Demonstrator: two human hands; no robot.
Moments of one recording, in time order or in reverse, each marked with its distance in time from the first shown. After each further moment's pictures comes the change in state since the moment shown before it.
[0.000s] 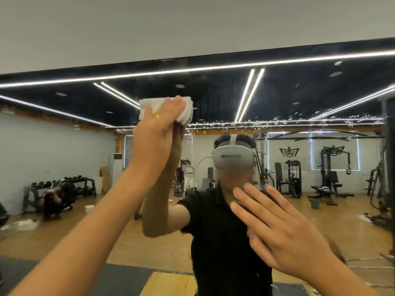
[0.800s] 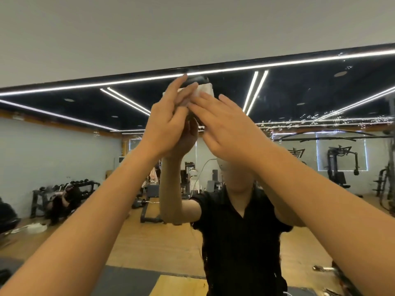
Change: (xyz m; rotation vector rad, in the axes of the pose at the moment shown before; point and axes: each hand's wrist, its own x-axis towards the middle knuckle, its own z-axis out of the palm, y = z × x) left_hand 0.045 -0.019 -0.019 -0.357 -0.122 -0.002; right_hand 0.216 0.033 -0.032 0.216 0.044 0.114
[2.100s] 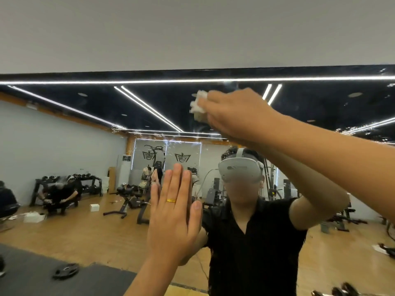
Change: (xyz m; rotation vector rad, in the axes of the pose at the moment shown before) left_hand -0.185 -0.047 0.048 0.587 0.077 -0.140; right_hand 0.064 0.012 0.000 -0.354 -0.027 -0.264
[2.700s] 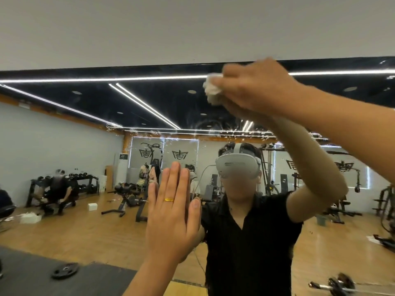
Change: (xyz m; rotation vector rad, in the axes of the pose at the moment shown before) left_hand 0.000 0.003 -0.004 -0.033 0.004 -0.014; right_hand -0.004 0.042 -0.019 -0.029 0.079 -0.031
